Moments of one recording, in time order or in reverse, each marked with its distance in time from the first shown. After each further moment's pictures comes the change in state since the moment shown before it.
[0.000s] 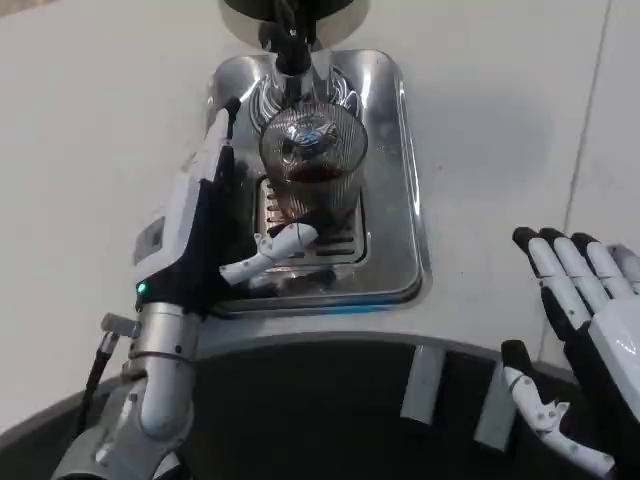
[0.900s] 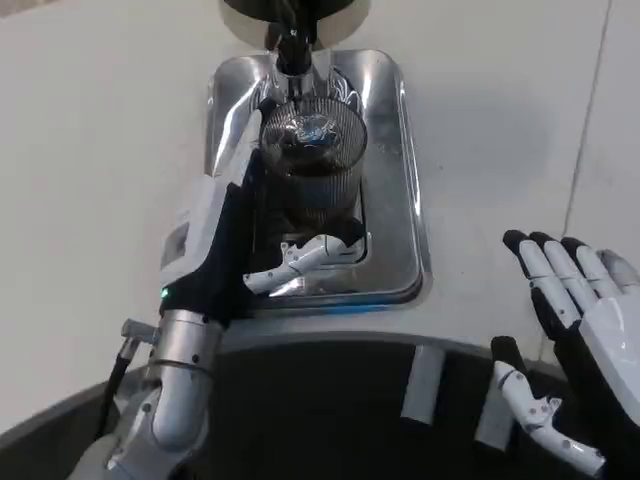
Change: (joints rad) left arm 0.013 -0.019 -0.040 -0.005 -0.042 -0.103 -0.022; right arm -0.014 0.015 0.035 -0.032 0.007 0.049 0.063
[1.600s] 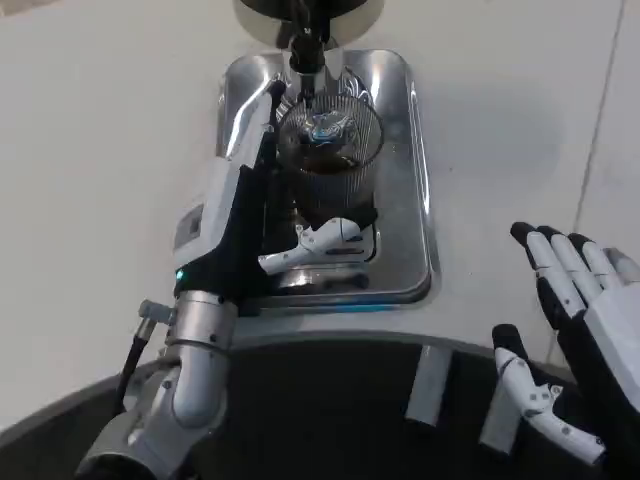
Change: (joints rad) left arm -0.085 -0.030 -0.025 0.077 0.032 0.047 0.062; right arm -0.026 0.046 0.010 -0.028 -0.004 0.056 0.051
